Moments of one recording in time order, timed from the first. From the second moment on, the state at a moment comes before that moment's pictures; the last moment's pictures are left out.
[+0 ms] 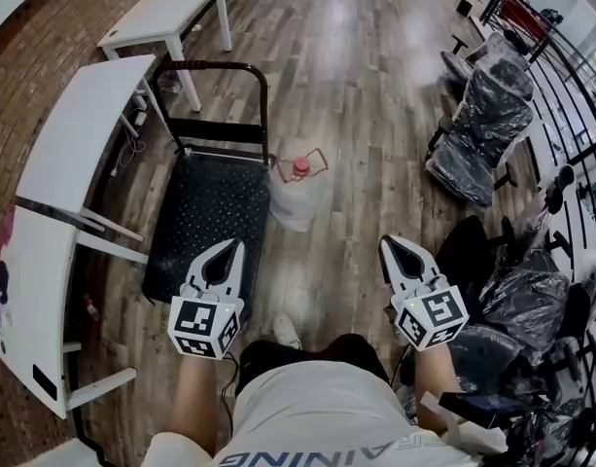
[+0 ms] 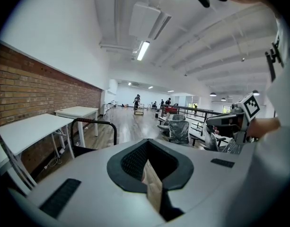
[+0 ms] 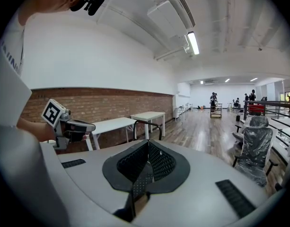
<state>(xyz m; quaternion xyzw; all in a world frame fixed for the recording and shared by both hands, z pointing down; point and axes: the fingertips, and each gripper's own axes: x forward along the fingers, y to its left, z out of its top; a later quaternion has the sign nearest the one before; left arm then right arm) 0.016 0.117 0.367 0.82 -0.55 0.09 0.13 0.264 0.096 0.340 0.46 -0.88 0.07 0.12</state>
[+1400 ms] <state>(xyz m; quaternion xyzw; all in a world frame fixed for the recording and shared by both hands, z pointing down) 0.025 -0.074 0.364 0.72 -0.67 0.12 0.16 0.240 -0.195 0.365 0.29 -0.95 0.13 0.08</state>
